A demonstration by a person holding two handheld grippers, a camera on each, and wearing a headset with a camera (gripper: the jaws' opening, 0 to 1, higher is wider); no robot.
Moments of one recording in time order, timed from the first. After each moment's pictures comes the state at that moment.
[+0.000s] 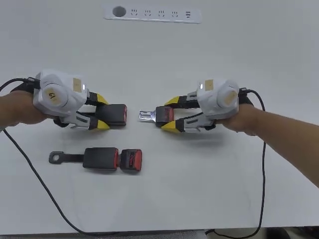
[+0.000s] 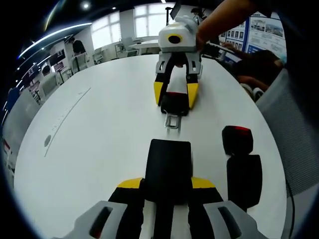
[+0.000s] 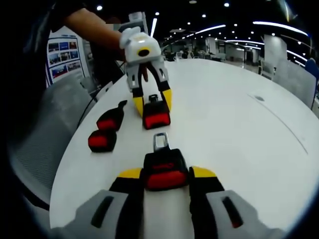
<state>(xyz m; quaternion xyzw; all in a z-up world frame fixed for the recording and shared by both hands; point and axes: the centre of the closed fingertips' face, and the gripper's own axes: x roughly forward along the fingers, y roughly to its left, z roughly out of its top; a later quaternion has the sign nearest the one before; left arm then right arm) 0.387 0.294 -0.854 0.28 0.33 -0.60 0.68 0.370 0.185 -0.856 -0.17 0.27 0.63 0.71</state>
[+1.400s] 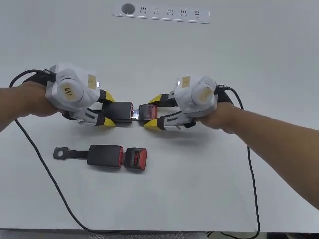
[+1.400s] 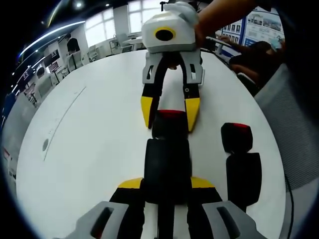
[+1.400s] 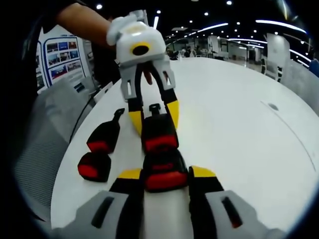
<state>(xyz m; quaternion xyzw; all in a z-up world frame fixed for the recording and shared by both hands) 0.387 0.295 -0.857 0.31 0.34 -0.60 0.66 0.390 0.242 -0.859 -0.17 0.29 0.64 0.70</state>
